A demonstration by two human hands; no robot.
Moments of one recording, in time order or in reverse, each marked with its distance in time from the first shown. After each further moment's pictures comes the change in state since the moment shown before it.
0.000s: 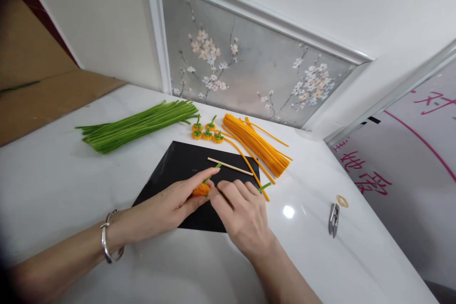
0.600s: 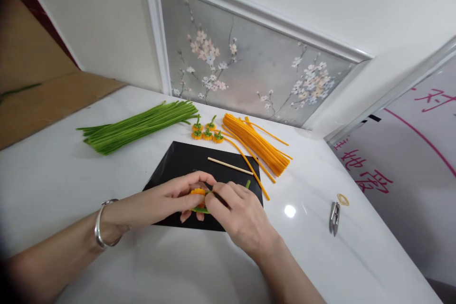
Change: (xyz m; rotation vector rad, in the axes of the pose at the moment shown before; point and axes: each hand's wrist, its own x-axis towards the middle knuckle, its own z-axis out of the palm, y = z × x) left_hand 0.006 0.006 -0.015 -0.407 -0.320 -0.285; right_hand 0.002 0.002 -0.004 0.135 -0.186 -0.081
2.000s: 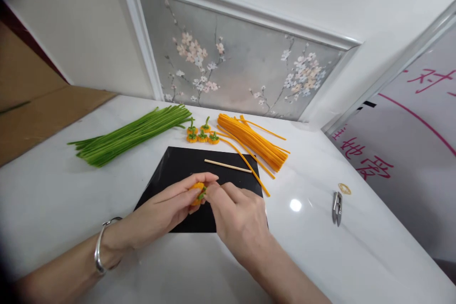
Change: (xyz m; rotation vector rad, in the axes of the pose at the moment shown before) left_hand 0.003 -0.015 0.015 -0.279 0.150 0.034; right_hand 0.008 -0.019 -0.001 0.052 0.239 0.334
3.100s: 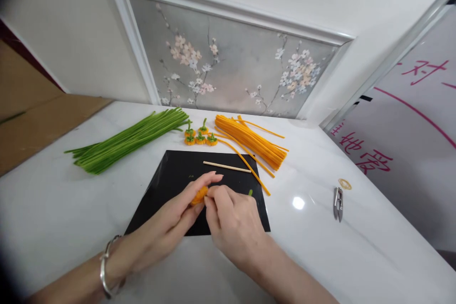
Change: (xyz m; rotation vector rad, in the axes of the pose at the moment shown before) left_hand -0.008 0.002 0.008 0.540 0.018 0.301; right_hand 0.001 -0.004 0.005 0.186 -0.035 0.093
